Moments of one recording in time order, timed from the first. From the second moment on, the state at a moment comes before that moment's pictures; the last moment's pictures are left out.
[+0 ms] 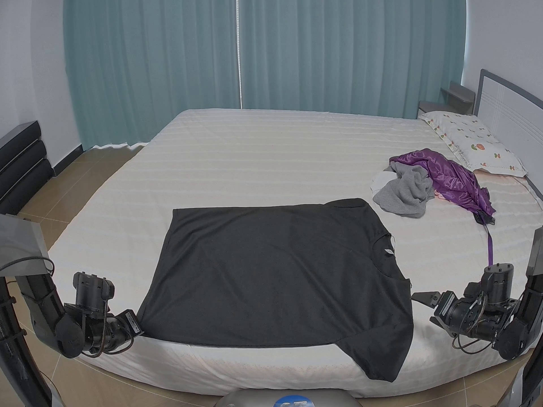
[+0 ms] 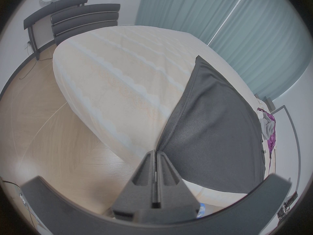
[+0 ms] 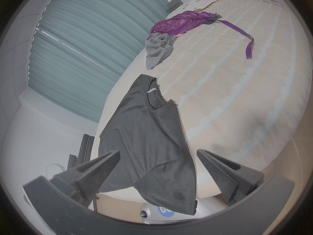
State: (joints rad) left arm -0.06 2.04 -0.23 -0.89 0.05 -0.67; right arm 0.11 2.01 -0.02 -1.36 0.20 0.83
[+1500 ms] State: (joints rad) left arm -0.05 2.05 -0.22 -0.90 0.03 -0.66; right arm 0.09 2.29 -0.13 -1.54 0.20 0.79
